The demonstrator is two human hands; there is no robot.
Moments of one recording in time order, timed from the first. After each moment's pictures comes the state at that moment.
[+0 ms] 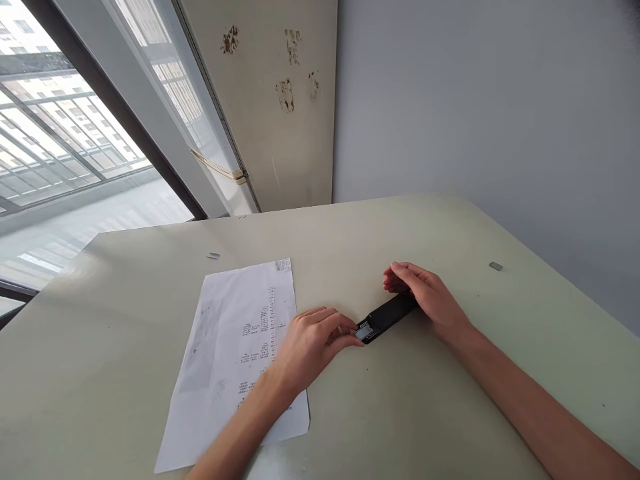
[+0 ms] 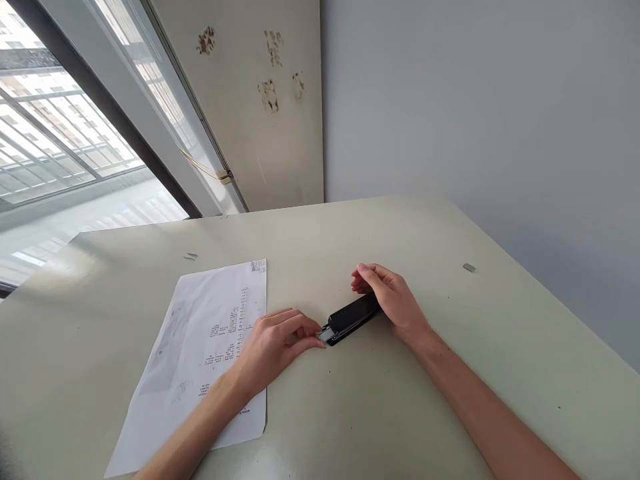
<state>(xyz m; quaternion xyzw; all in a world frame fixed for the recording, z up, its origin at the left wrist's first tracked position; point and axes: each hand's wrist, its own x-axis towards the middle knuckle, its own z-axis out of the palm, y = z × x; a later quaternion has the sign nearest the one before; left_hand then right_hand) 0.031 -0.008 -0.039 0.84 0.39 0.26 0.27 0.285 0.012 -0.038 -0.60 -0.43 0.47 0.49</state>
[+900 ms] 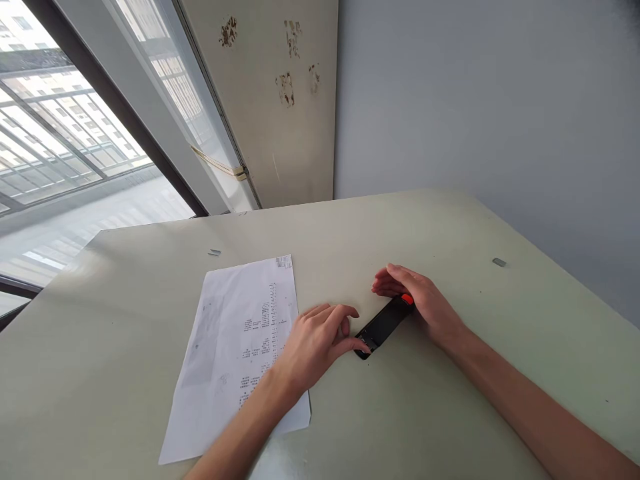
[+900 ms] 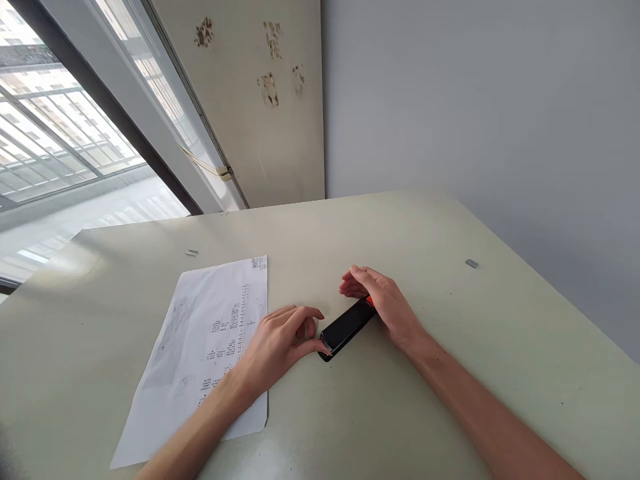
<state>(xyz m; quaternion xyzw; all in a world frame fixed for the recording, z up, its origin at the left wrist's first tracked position) 0.036 -0.010 -0.046 0.85 0.38 0.25 0.26 0.270 0.001 -0.031 -0.55 -0.42 0.55 0.46</state>
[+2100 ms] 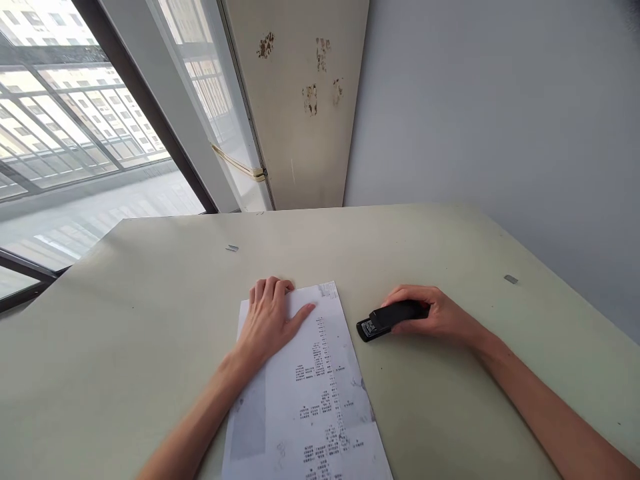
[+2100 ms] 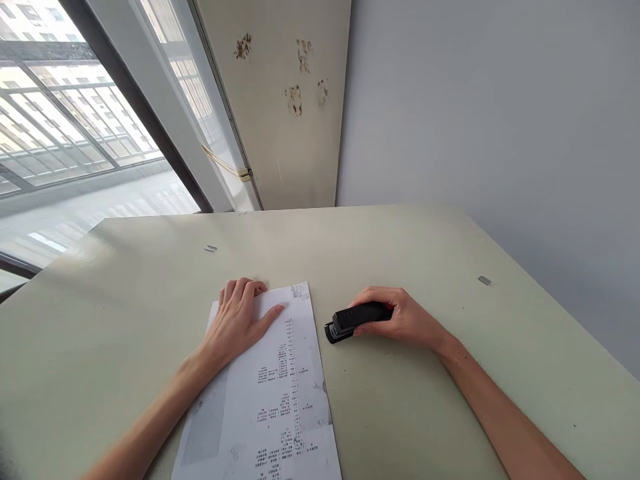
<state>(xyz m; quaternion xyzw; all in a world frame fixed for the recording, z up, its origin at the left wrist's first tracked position) -0.058 0.016 -0.058 0.81 0.54 0.23 0.05 0.296 0.005 -0.033 -0.45 -0.70 0.48 0.27</state>
